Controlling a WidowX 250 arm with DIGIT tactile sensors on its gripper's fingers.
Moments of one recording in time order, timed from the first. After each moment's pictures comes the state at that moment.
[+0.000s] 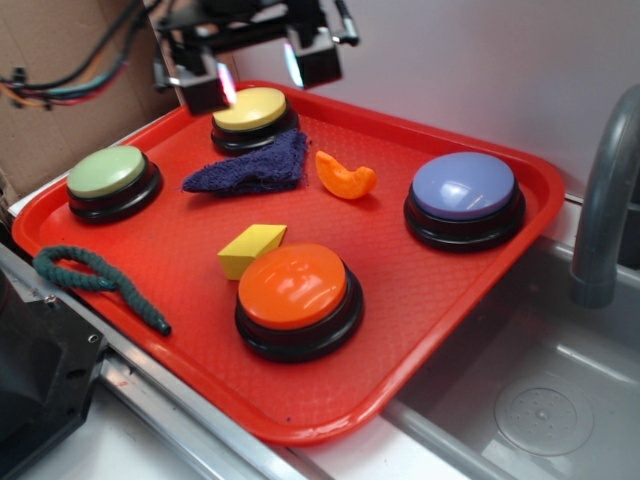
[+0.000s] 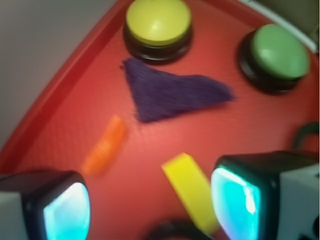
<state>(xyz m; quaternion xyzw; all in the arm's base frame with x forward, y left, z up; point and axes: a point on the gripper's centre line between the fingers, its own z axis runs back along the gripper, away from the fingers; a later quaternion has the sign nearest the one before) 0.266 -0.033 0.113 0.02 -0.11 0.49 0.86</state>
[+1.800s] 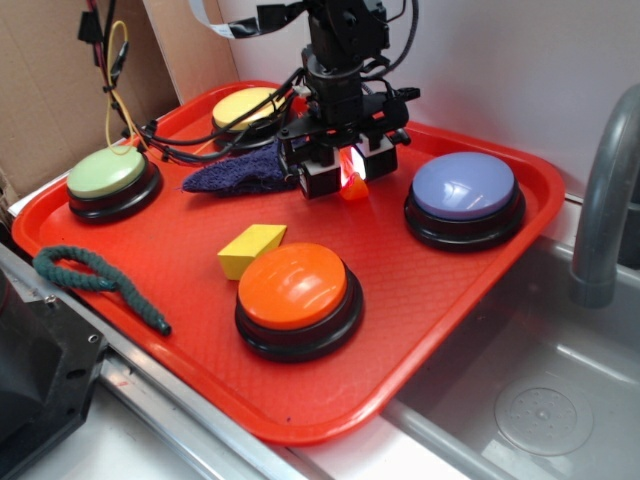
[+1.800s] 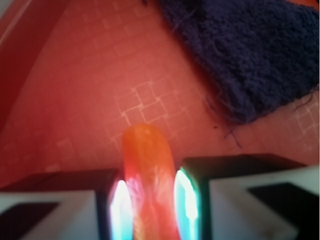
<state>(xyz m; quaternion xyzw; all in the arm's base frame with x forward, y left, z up) 0.313 -0.031 0.022 0.02 -0.07 0.56 0.82</state>
